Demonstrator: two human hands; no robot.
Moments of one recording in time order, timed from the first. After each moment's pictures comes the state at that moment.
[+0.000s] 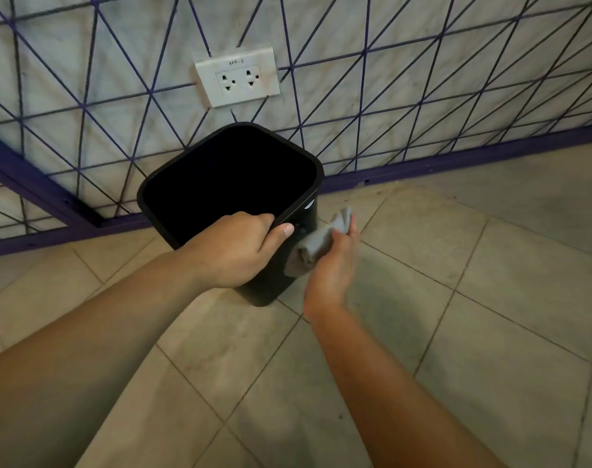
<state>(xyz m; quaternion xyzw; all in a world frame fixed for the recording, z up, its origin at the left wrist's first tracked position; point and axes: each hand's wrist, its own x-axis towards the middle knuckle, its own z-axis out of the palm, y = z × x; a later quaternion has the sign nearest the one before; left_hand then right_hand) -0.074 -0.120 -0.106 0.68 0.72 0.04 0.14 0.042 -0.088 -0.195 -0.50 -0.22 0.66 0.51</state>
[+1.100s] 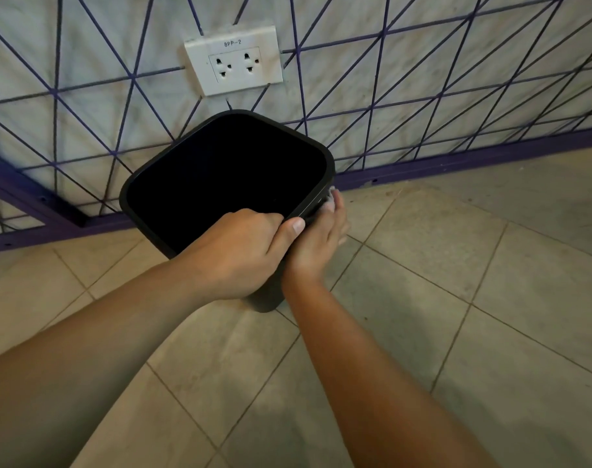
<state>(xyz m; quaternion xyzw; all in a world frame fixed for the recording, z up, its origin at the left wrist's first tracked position) -0.075 -0.100 -0.111 0.67 0.71 0.11 0.17 -0.016 -0.048 -0.213 -0.55 -0.29 0.55 0.56</state>
